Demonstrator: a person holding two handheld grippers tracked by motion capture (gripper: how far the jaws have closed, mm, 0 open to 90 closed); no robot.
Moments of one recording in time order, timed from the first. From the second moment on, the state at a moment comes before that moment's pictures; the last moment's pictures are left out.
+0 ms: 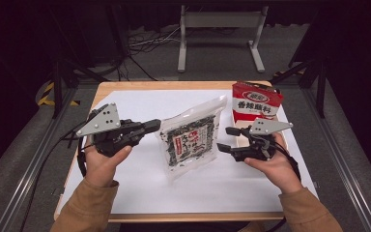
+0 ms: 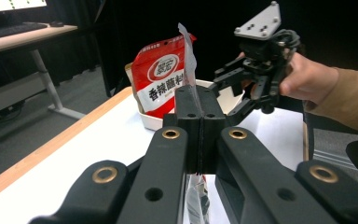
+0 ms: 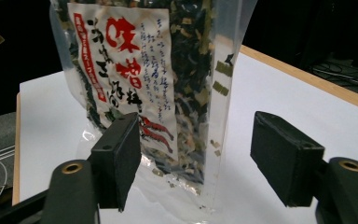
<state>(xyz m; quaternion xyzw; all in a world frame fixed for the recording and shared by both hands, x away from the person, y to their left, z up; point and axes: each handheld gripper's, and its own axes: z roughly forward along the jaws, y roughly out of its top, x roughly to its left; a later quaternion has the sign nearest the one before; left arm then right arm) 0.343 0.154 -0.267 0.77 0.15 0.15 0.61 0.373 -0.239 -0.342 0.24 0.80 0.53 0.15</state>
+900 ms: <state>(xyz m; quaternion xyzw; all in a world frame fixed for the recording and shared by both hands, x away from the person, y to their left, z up) 0.342 0.153 -0.268 0.77 0.14 0.14 0.61 0.407 -0.194 -0.345 0.15 0.82 0.54 0.10</state>
